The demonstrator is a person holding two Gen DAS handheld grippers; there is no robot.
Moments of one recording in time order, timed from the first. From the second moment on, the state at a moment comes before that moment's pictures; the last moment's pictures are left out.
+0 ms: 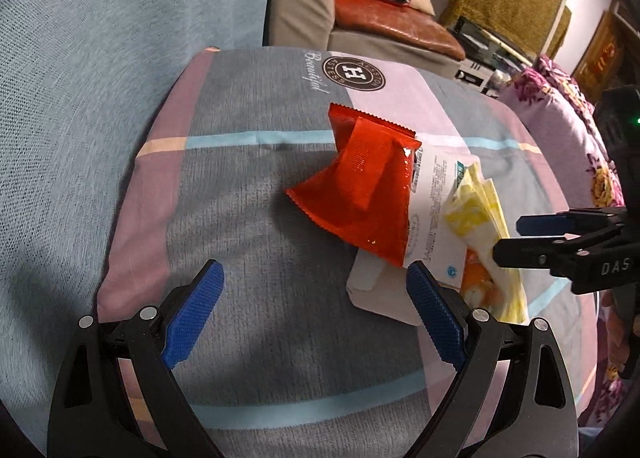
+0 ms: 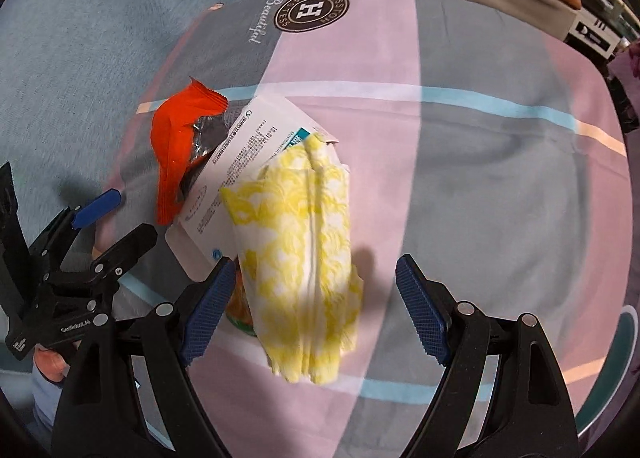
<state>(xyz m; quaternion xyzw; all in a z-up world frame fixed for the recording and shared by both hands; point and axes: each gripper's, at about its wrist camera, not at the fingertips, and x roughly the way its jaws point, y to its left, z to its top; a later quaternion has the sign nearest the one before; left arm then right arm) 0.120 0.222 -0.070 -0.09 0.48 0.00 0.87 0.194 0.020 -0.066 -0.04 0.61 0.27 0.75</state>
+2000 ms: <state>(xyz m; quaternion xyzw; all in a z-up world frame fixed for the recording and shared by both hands) 0.086 0.006 -0.005 -0.04 0.45 -0.11 0.88 0.108 -0.227 -0.005 0.12 0.51 0.19 0.83</state>
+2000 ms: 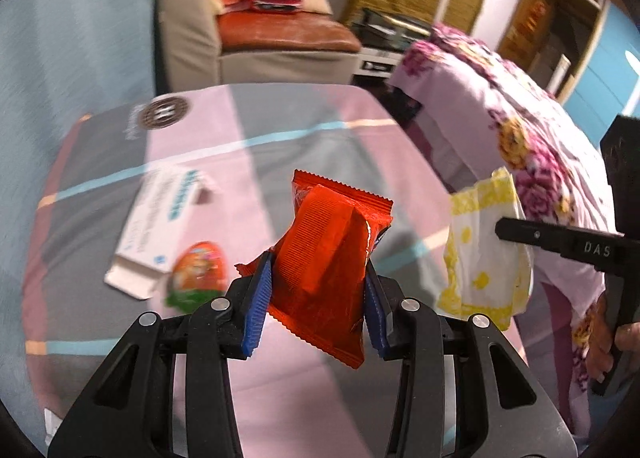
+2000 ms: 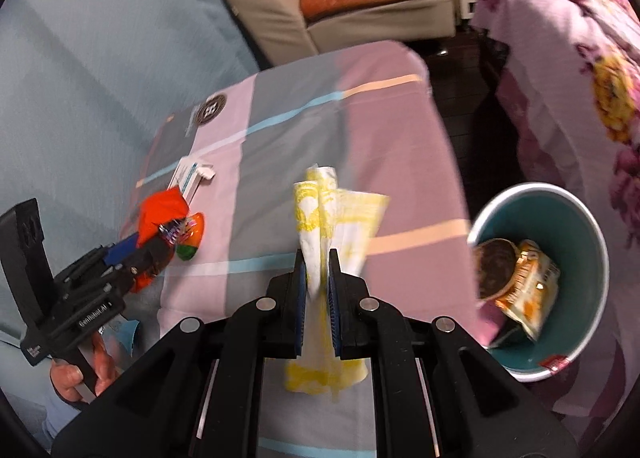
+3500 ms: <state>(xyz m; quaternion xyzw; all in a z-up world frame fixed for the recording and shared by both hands) 0.132 -0.268 -0.063 0.10 0.51 -0.27 0.81 0.092 -0.457 -0.045 0.22 0.49 0.05 0.84</state>
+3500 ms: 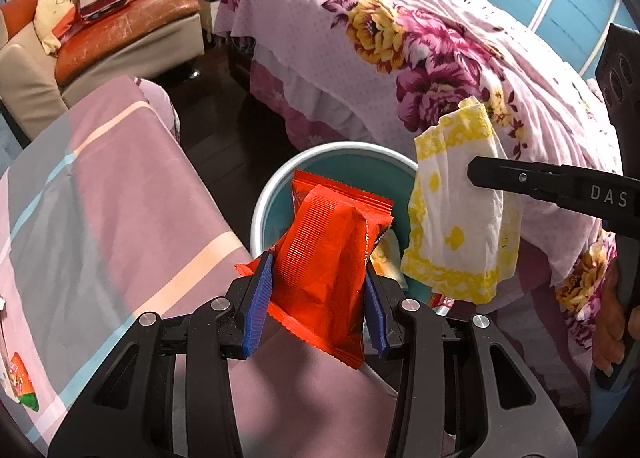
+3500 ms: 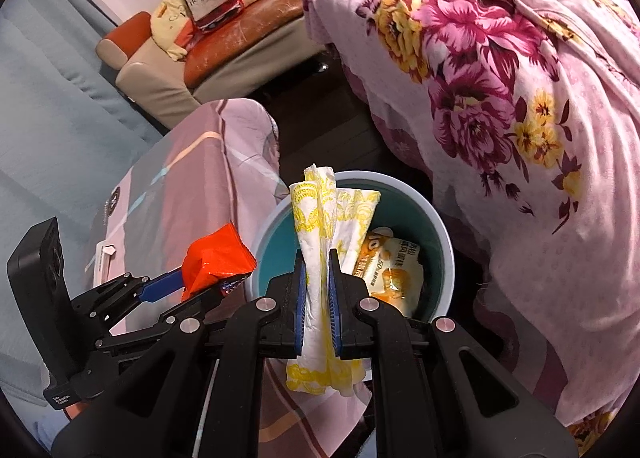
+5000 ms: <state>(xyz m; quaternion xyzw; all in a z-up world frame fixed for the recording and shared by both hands) 0.150 -0.229 -0.069 0.07 0.50 -0.23 0.83 0.125 -0.439 -0.068 0.20 0.53 0.03 0.82</state>
